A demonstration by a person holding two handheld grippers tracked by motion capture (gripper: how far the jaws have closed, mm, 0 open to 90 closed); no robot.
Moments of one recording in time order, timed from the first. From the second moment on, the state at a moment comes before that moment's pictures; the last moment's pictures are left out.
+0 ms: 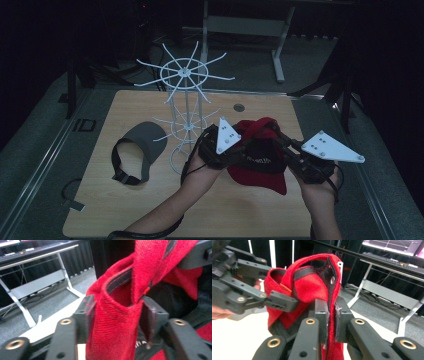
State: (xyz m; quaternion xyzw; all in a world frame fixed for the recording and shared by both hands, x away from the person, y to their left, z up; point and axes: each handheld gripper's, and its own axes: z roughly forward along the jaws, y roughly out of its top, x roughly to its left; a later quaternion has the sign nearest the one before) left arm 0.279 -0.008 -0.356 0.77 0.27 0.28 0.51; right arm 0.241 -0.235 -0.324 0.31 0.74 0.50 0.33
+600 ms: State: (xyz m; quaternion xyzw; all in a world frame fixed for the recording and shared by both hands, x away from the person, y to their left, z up) left arm 0.282 -0.018 -0.346 0.77 0.25 0.30 0.50; right arm 0.232 -0.243 -0.334 0.31 0.73 0.52 0.31
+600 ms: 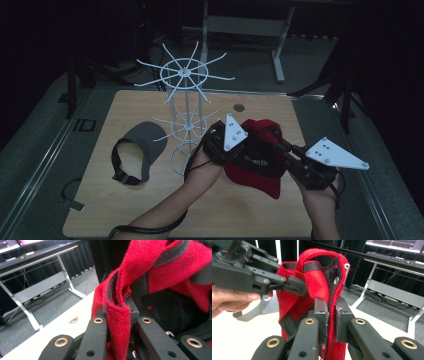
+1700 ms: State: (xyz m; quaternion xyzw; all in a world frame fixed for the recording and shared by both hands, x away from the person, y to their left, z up) left arm 0.272 0.008 -0.342 0.78 0.11 0.23 0.57; right arm 0.226 -0.267 -0.331 0.25 0.75 0.56 0.25
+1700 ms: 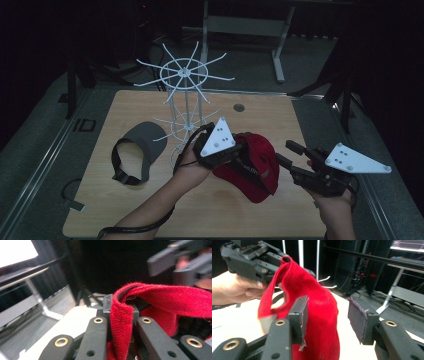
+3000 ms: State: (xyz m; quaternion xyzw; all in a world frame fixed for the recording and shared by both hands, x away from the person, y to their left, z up) left arm 0.268 0.016 -0.346 0.77 0.08 0.17 0.61; right arm 0.224 -0.240 -0.339 0.19 0.81 0.50 0.26
